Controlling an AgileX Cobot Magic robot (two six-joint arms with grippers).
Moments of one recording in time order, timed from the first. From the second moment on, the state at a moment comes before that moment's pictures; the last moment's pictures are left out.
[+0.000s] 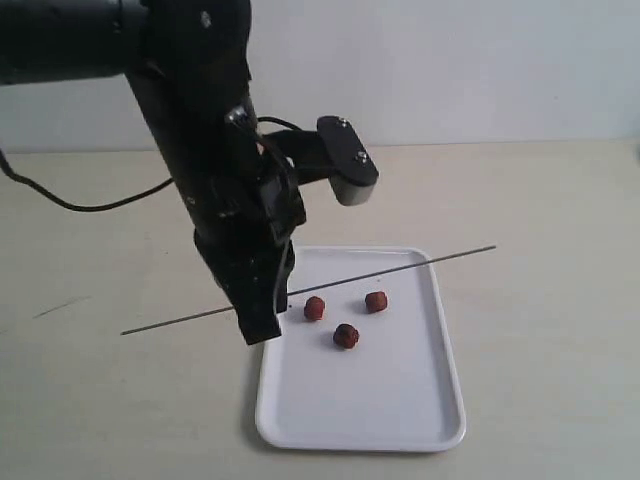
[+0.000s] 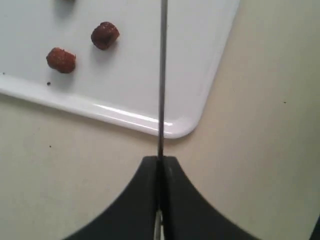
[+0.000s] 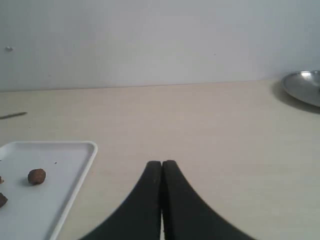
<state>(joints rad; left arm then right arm) -0.80 1.79 -1.48 -0.11 1.19 0.62 -0.07 0.01 -0.01 0.00 0.28 0.06</state>
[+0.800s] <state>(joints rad) -0.70 1.42 -1.10 -0.07 1.22 0.53 -0.07 0.01 -0.01 0.00 0.17 0.06</state>
